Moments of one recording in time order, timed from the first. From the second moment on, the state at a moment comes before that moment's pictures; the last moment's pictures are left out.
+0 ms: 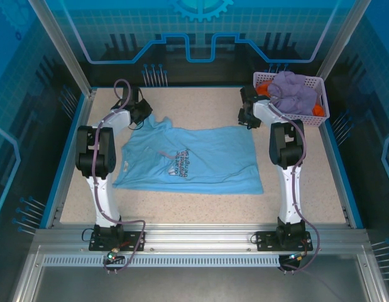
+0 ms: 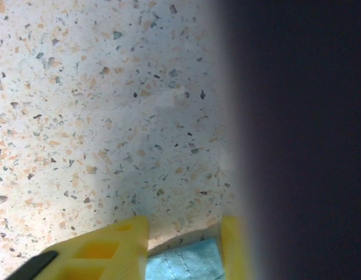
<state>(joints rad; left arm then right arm) -0.01 2.09 1.53 -0.24 0.10 -0.77 0.17 2.36 1.92 -0.79 0.17 0.50</state>
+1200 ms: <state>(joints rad) 0.00 1.82 1.32 -0.28 0.21 -0.76 0.17 1.95 1.53 -0.64 0.01 0.37</state>
